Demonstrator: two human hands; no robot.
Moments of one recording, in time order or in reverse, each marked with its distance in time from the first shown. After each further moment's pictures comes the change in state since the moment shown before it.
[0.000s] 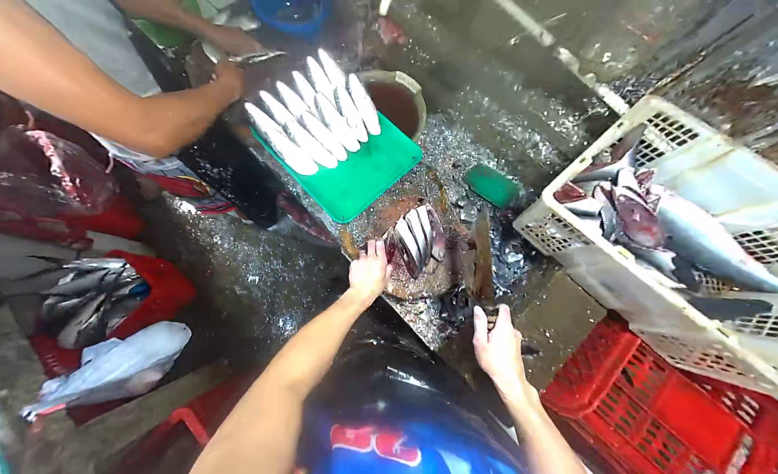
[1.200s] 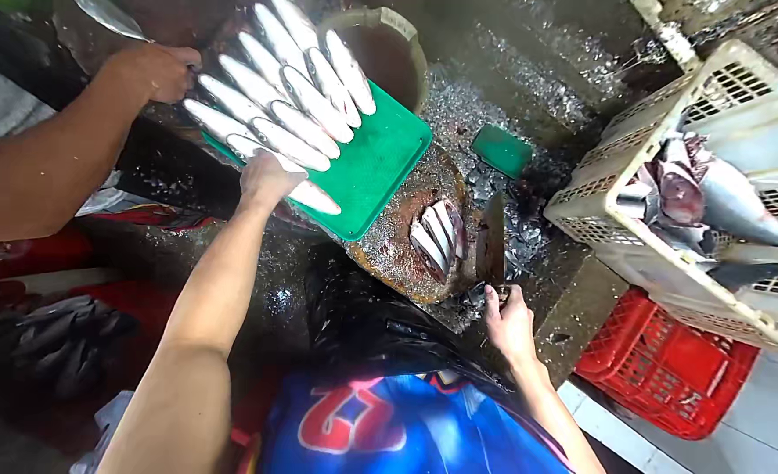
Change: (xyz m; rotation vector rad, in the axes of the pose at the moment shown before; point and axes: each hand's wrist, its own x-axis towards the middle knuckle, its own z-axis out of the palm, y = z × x) left_hand 0.232 -0.182 -0.201 -0.057 -0.102 -0.331; right_hand 0.054 -0.098 0.035 -0.098 -0.067 0.359
